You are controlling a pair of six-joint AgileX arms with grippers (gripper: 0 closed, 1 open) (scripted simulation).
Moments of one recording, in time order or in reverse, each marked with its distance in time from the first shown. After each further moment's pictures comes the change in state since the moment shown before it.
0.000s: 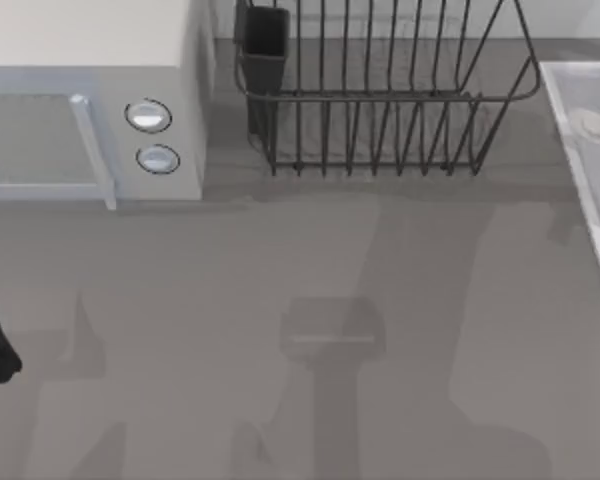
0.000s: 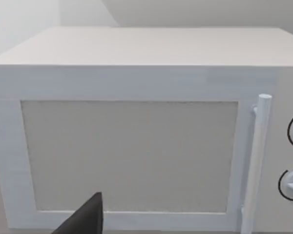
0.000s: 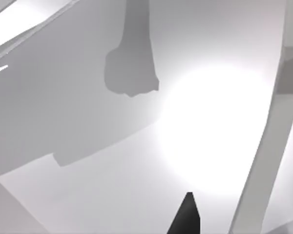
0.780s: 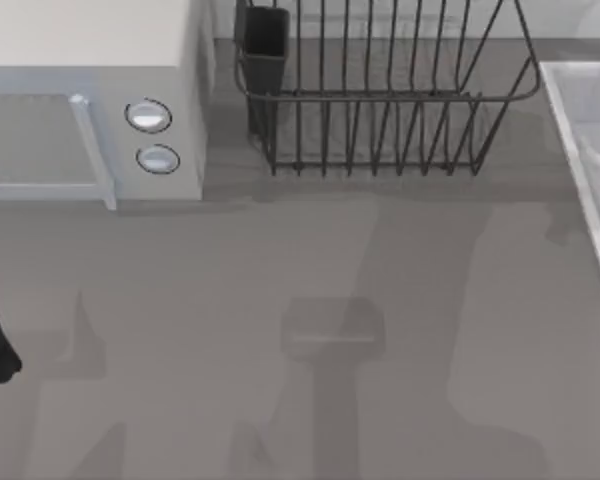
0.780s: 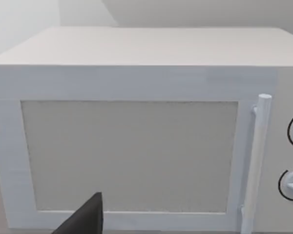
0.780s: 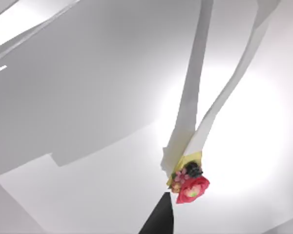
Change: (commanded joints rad) left arm 0.000 0.000 0.000 0.000 0.000 0.000; right arm 0.000 0.000 0.000 0.000 0.000 0.000
